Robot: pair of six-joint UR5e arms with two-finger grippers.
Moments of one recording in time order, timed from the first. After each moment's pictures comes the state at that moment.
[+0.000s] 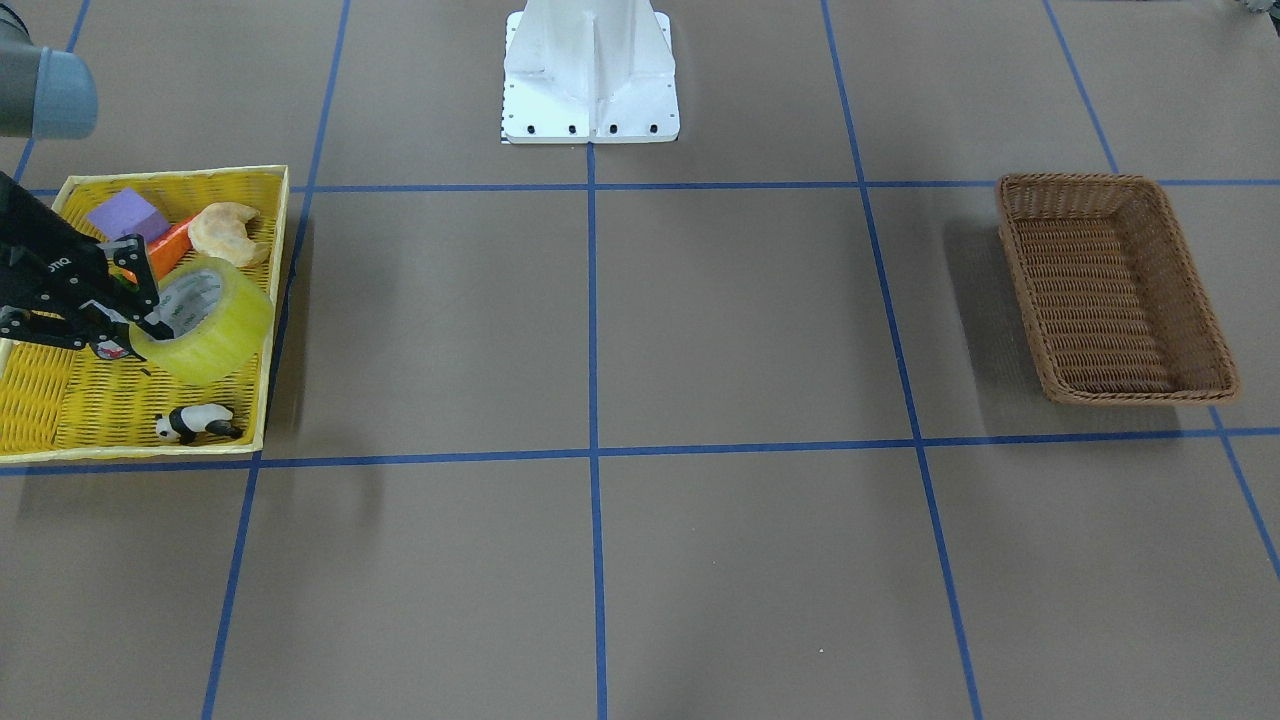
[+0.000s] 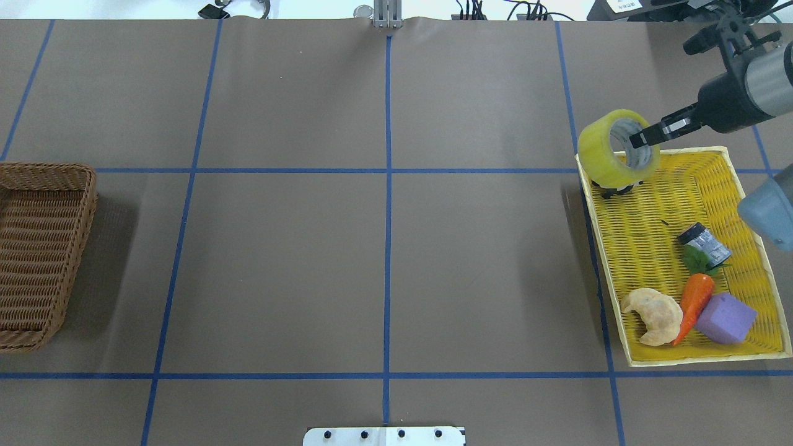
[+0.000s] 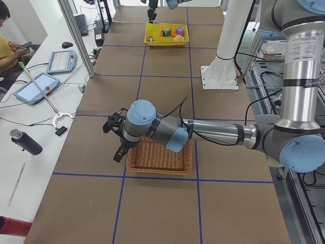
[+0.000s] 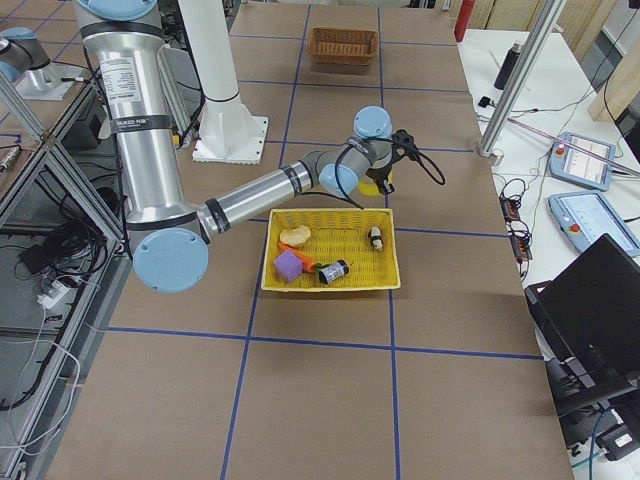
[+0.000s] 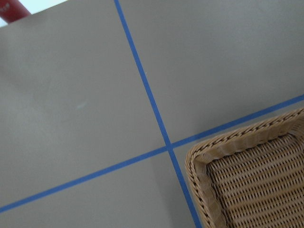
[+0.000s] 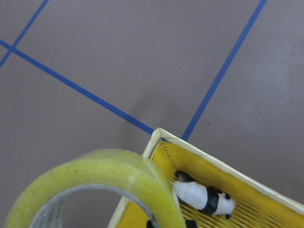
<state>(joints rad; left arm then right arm) -1.59 -1.56 -1.69 -2.04 -2.37 0.05 1.08 -1.37 1.84 -1.12 2.31 0.51</state>
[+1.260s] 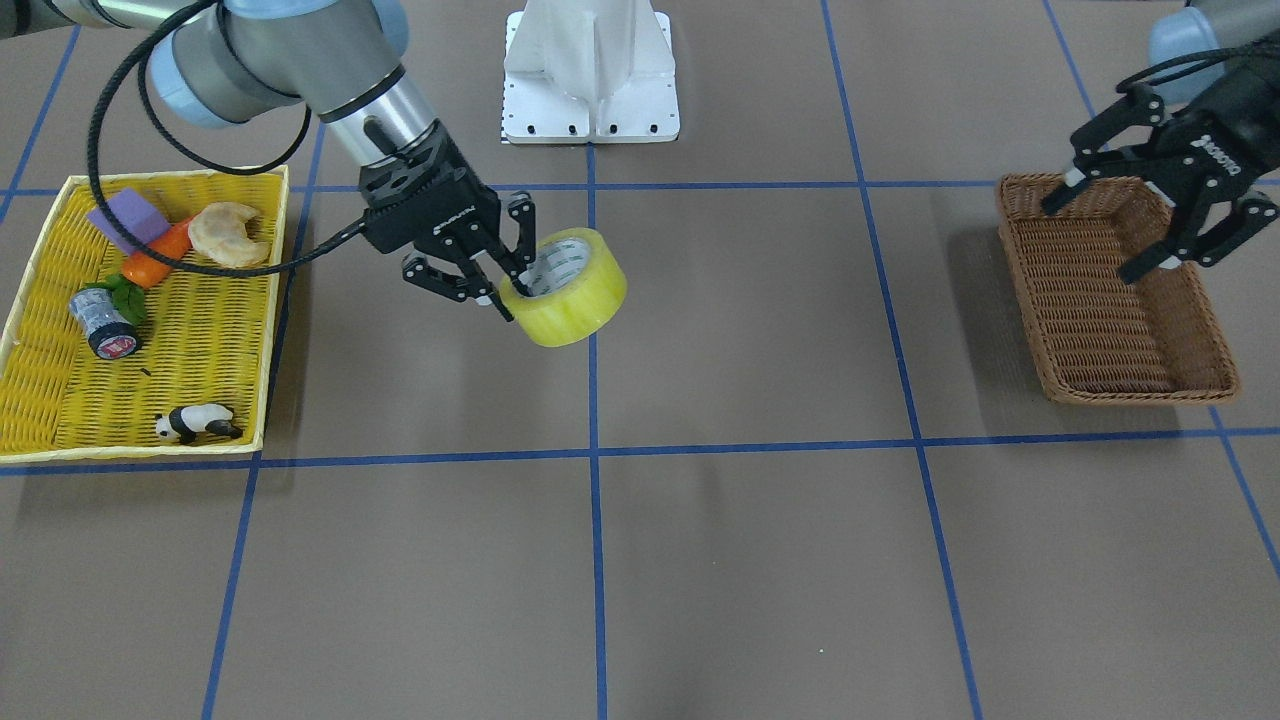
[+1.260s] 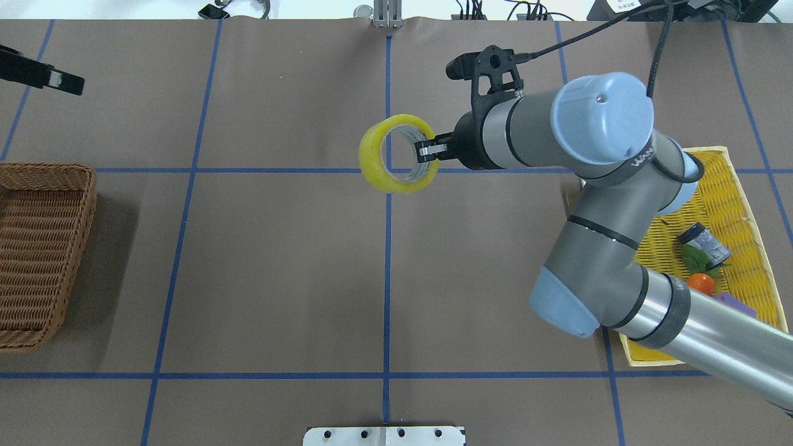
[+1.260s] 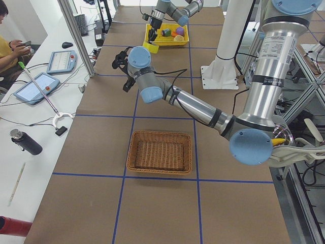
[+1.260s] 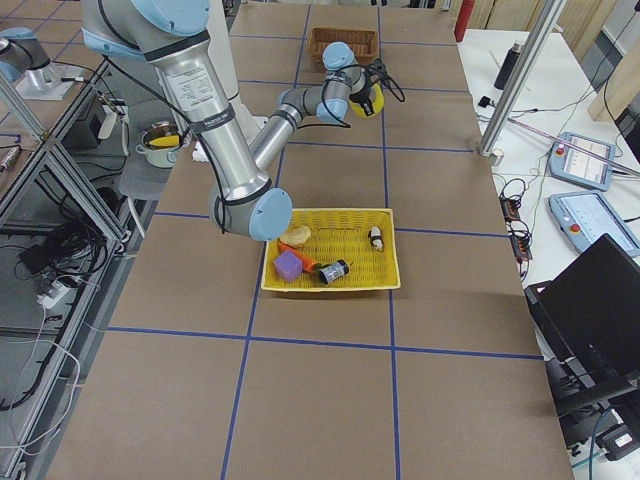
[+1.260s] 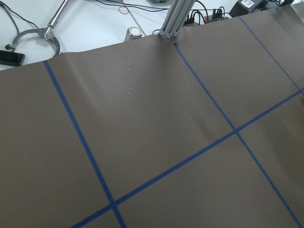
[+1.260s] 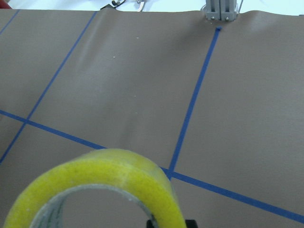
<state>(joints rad) -1.24 -1.81 -1.88 -2.26 -2.54 -0.69 0.61 -1.00 1.83 -1.11 1.74 0.99</state>
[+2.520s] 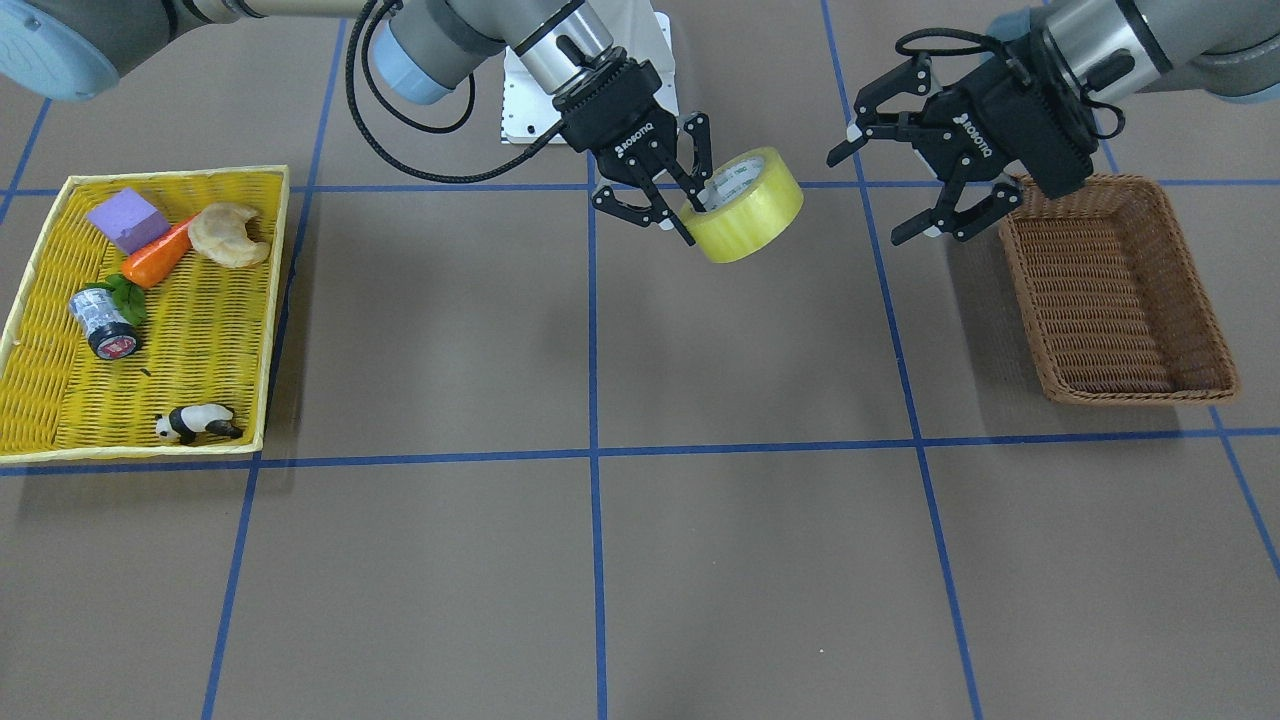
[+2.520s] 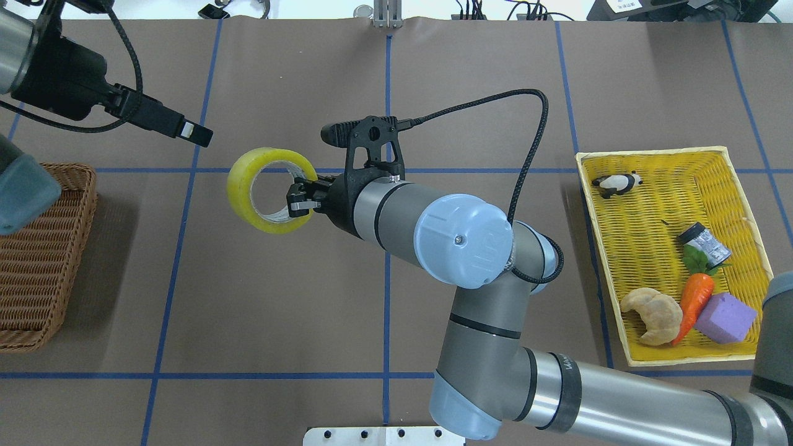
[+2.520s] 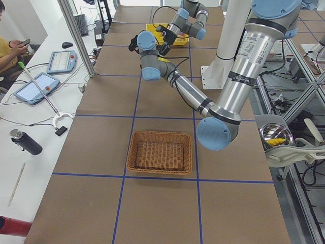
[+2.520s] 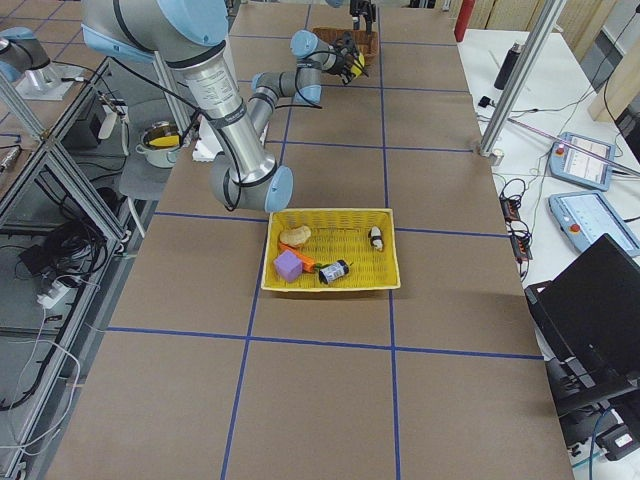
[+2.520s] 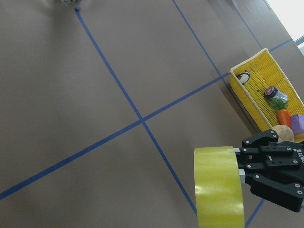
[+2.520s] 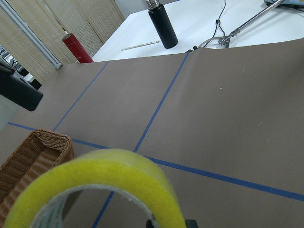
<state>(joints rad) -1.03 -1.93 -1.88 -2.27 -2.54 -0.82 0.38 -0.82 1.71 -0.92 1.42 1.06</state>
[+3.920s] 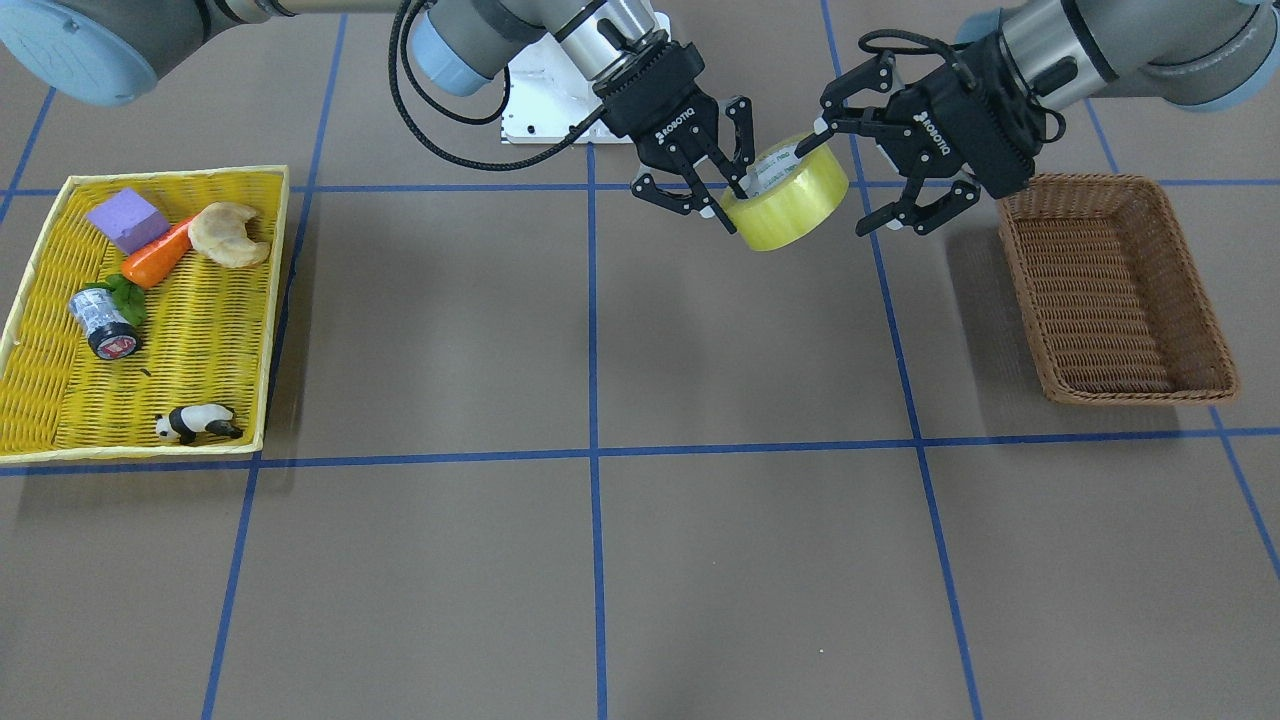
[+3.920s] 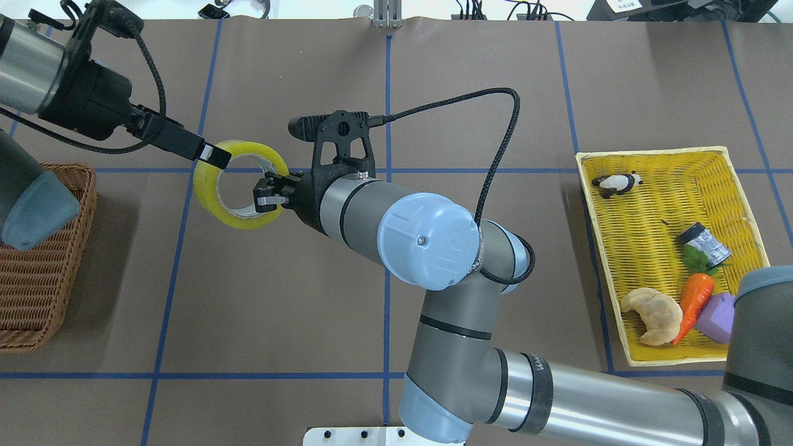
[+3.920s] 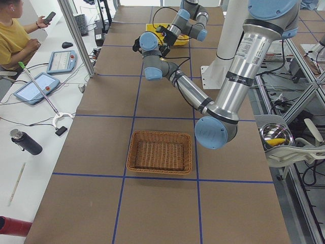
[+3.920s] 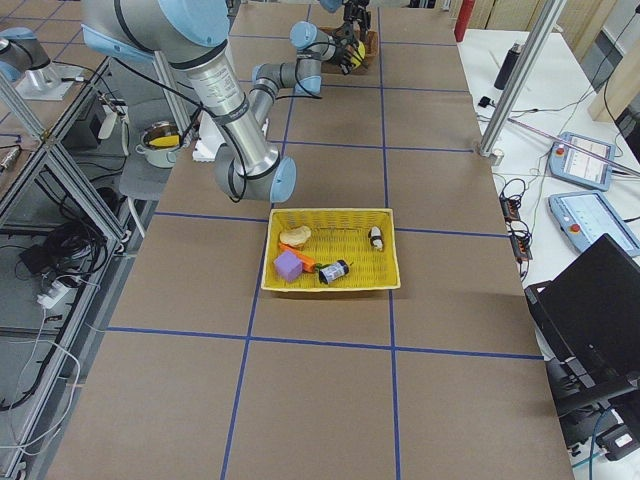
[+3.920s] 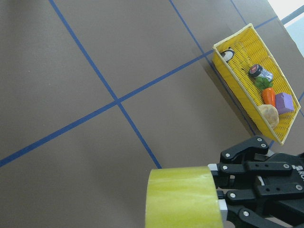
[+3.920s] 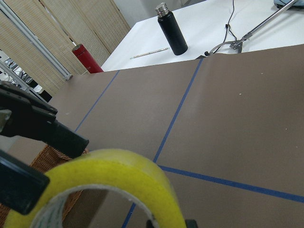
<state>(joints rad) -0.98 -1.94 -1.88 -2.27 -2.54 -0.82 0.37 -0.76 1.67 -0.92 1.40 1.07</state>
